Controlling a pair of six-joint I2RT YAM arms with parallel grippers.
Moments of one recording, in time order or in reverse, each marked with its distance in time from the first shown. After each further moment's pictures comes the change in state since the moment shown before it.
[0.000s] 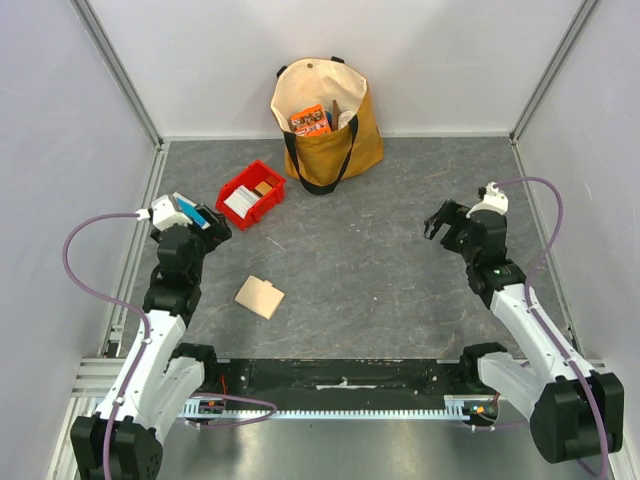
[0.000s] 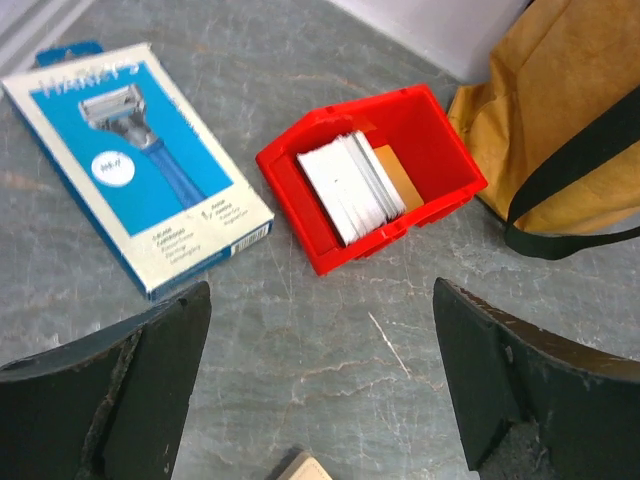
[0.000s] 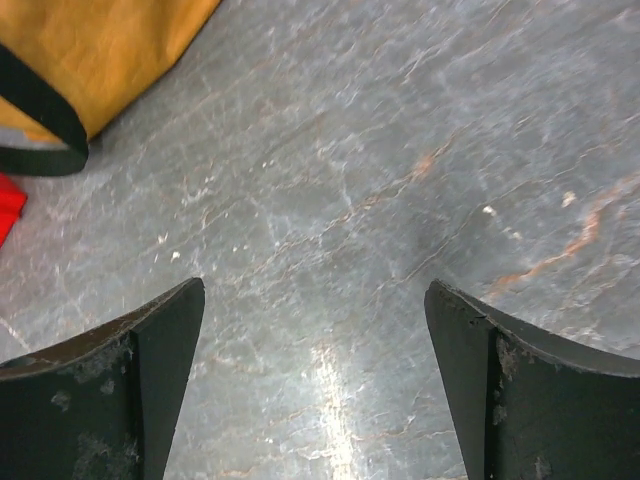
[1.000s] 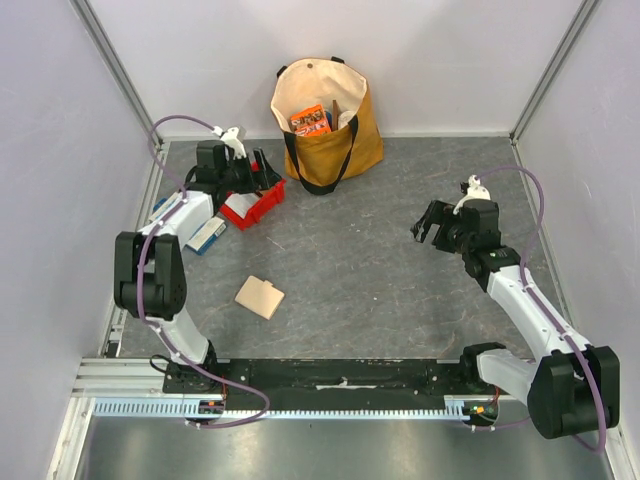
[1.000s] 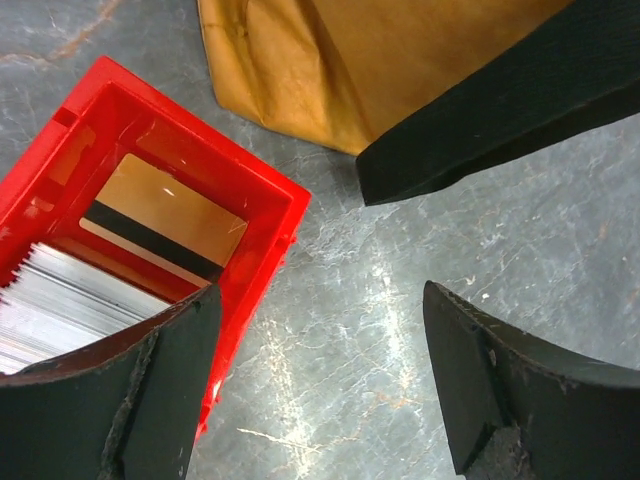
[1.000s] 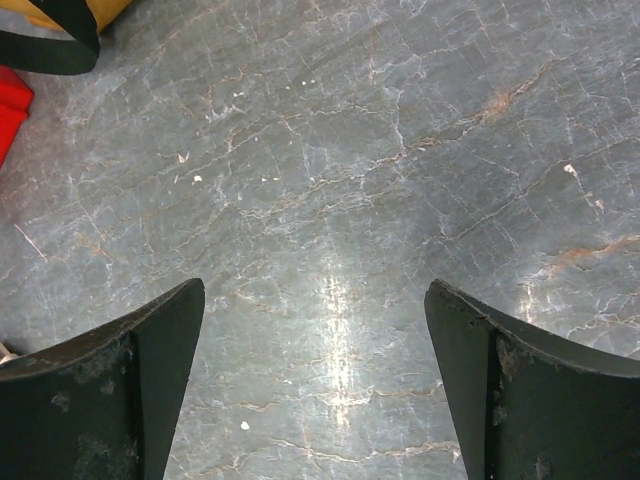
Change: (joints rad) left arm 0.000 0.961 0.679 0.010 0.649 0.144; right arm 0.000 0.143 0.100 -0.127 -0.211 -0.028
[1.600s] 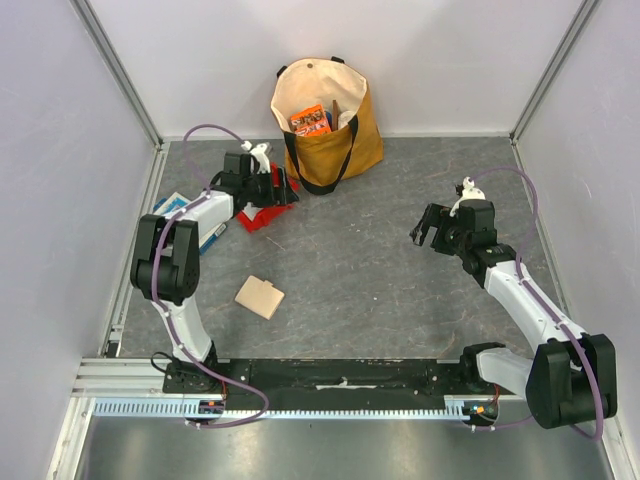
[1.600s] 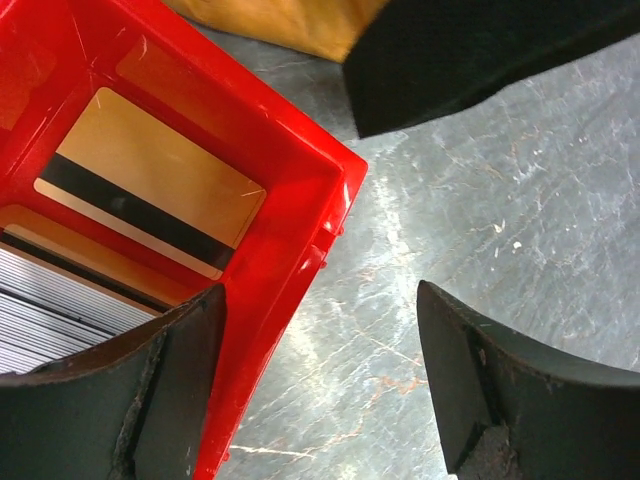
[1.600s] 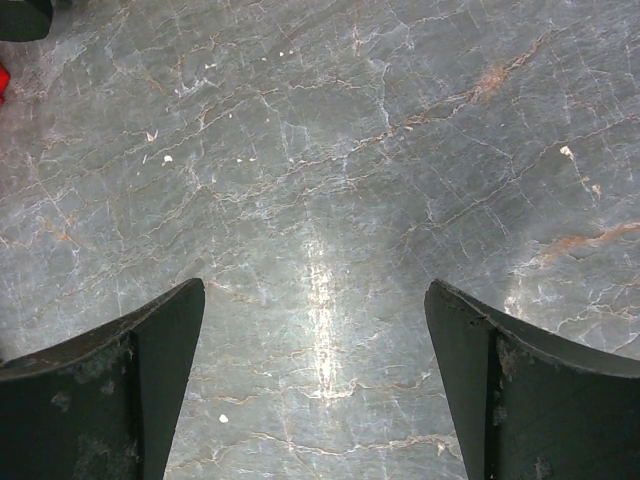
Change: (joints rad) left arm -0.084 0.167 0.032 -0.044 0.013 0.058; right arm 0.000 0.051 0.000 -0.021 0.001 -0.034
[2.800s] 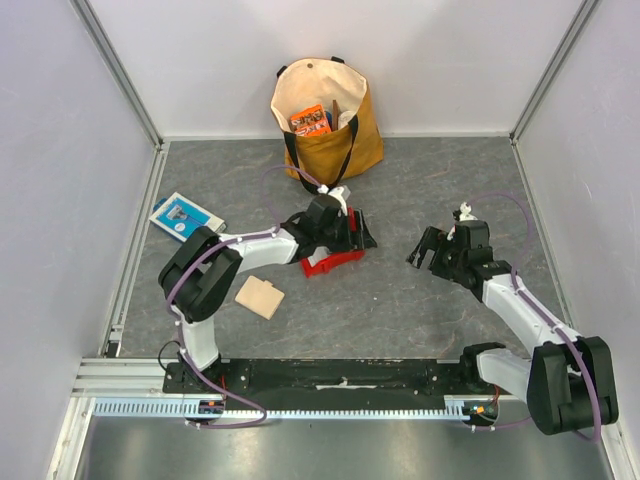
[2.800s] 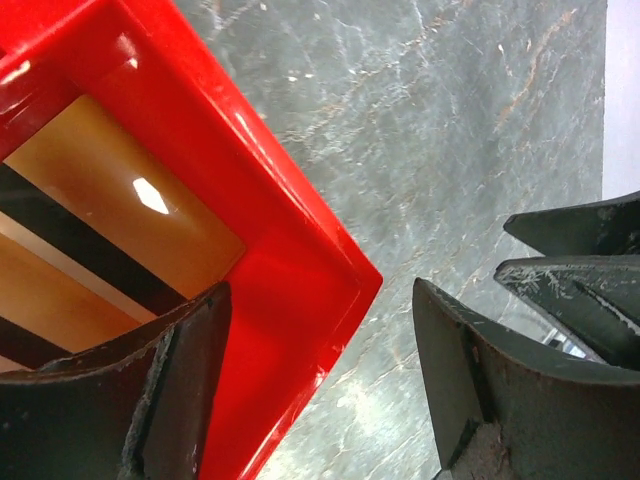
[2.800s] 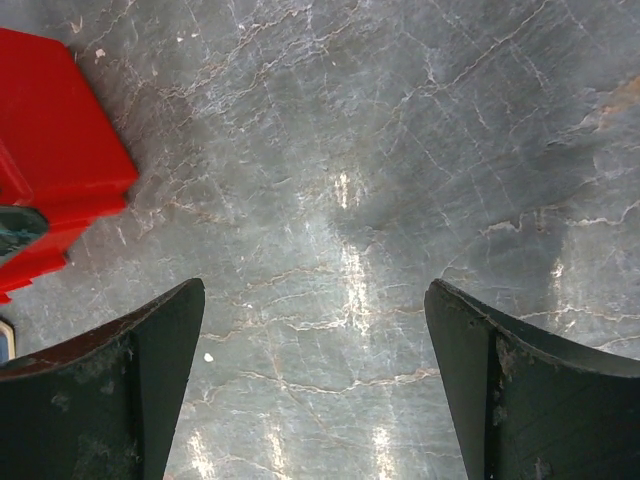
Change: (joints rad) left arm -0.543 -0.018 -0.145 0.184 -0.192 -0.487; right arm 0.000 -0.023 -0.146 -0.032 -0.064 0.095
